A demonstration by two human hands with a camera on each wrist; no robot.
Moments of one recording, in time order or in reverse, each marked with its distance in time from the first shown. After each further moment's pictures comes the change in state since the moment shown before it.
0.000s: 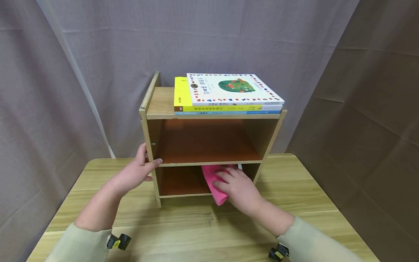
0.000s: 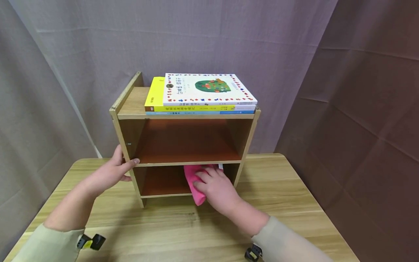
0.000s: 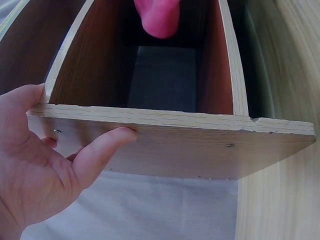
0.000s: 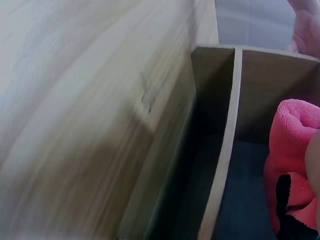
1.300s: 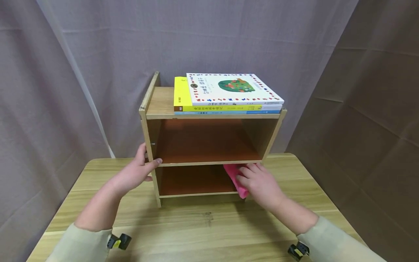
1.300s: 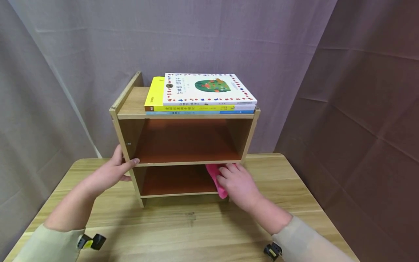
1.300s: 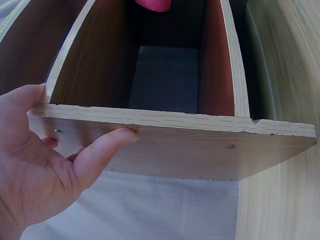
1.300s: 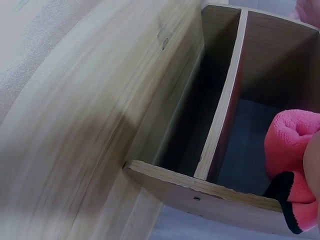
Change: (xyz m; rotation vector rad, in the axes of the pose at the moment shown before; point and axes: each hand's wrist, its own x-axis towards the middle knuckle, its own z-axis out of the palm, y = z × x) left_hand 0.000 0.000 0.000 -0.021 -0.004 0.015; right_hand -0.032 0.042 -0.025 -0.089 -0.044 -0.014
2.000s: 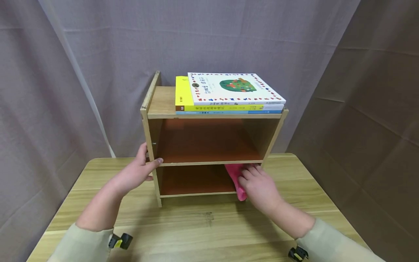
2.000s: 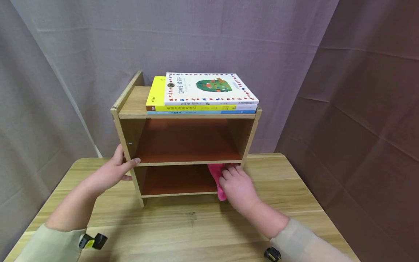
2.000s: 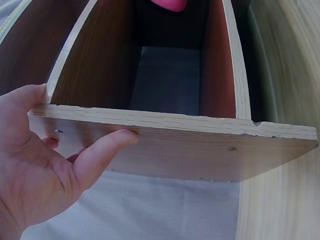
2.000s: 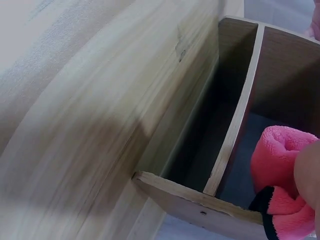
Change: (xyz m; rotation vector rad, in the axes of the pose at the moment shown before) left_hand 0.002 -0.001 0.001 0.005 0.016 0.001; right_hand -0.002 -0.012 0.011 -0.084 -0.033 0.089
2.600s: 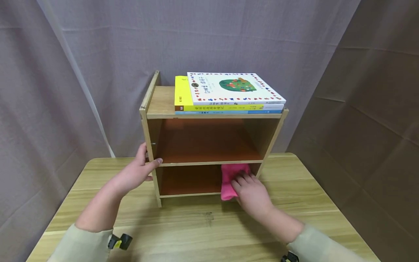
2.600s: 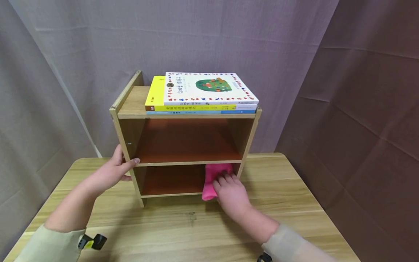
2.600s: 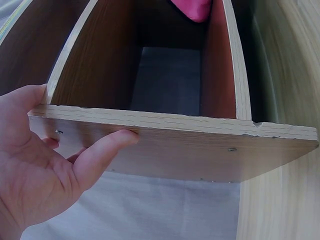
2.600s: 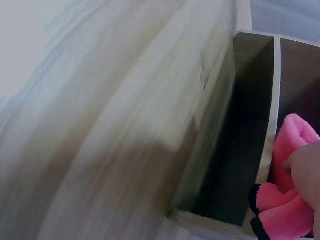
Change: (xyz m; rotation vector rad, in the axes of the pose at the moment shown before) left_hand -0.001 -0.001 0.000 -0.001 0.000 0.005; right_hand -0.009 -0.023 0.030 0.025 -0.014 0.089
